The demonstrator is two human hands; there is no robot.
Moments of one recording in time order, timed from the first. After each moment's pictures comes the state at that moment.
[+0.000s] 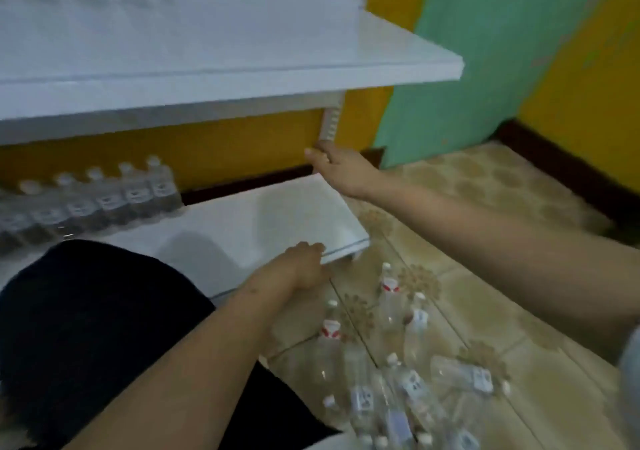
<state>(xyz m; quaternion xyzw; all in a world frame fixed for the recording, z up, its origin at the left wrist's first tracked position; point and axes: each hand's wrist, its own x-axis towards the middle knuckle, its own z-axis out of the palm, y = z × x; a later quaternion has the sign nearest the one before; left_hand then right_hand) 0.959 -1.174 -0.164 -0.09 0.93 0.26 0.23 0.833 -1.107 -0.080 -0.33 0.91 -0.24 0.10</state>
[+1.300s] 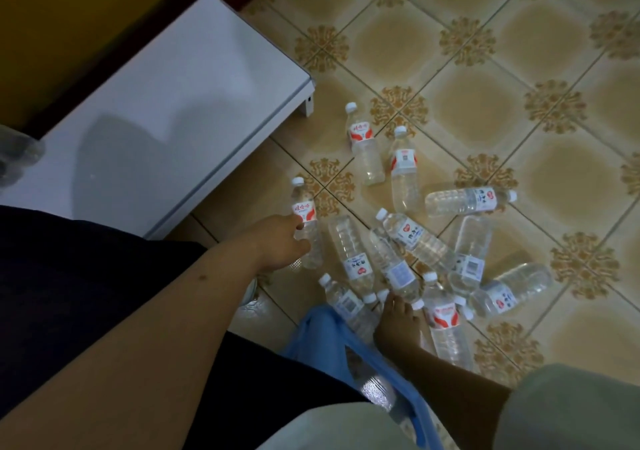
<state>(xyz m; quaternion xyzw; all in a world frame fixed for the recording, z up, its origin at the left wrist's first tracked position) 0.934 -1.092 -0.307 -0.02 0.87 0.18 0.46 1.106 -0.866 -0.521 0.13 0.92 -0.07 0.37</state>
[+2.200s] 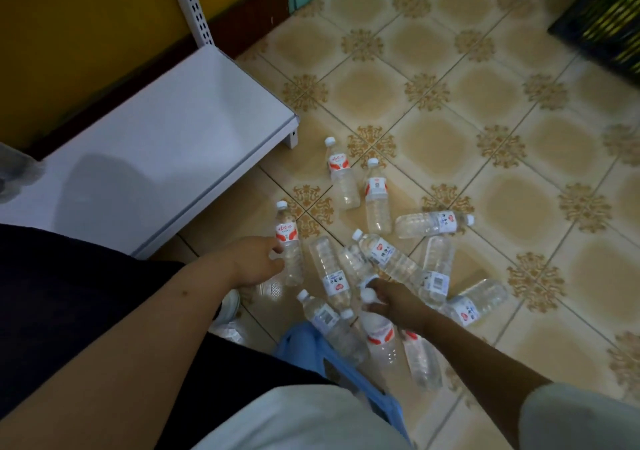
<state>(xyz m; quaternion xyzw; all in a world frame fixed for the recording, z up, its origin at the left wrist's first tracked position) 0.962 -1.102 -0.285 0.00 0.87 0.19 0.45 1.031 -0.802 -0.426 -0.05 0.86 -0.34 0.37</state>
